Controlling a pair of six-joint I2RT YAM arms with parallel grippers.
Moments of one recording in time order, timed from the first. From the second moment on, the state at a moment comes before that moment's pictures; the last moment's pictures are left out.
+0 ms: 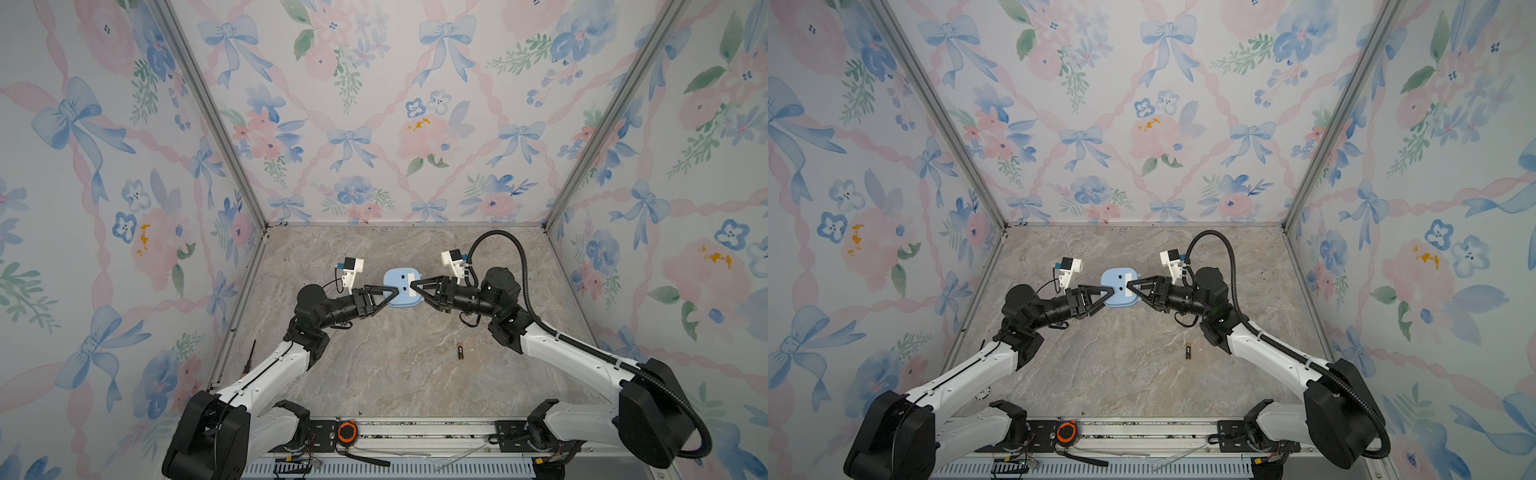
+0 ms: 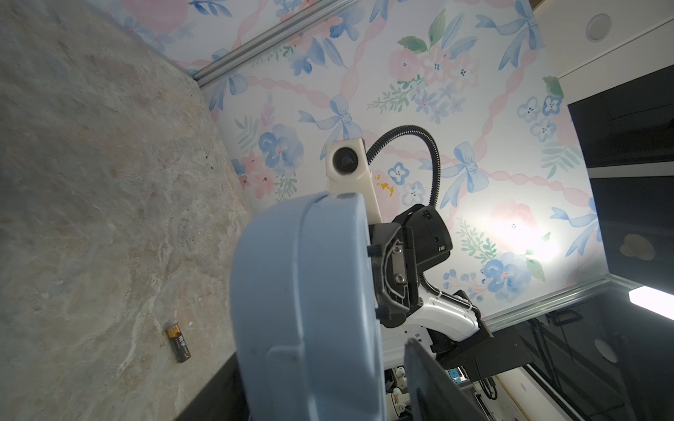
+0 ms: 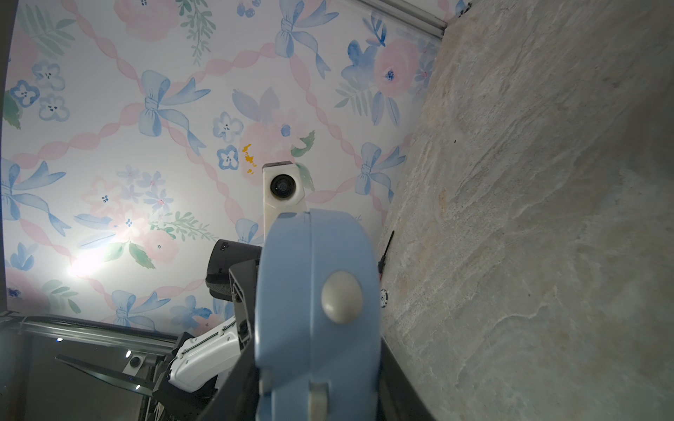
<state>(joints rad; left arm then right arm) -0.38 1.12 0.52 0.72 0.86 -1.21 0.62 1.29 0.77 0.49 -0.67 1.21</state>
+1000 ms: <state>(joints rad) -0.39 1.16 0.51 0.72 0.81 -1.24 0.55 1.21 0.82 0.13 -0.54 1.08</state>
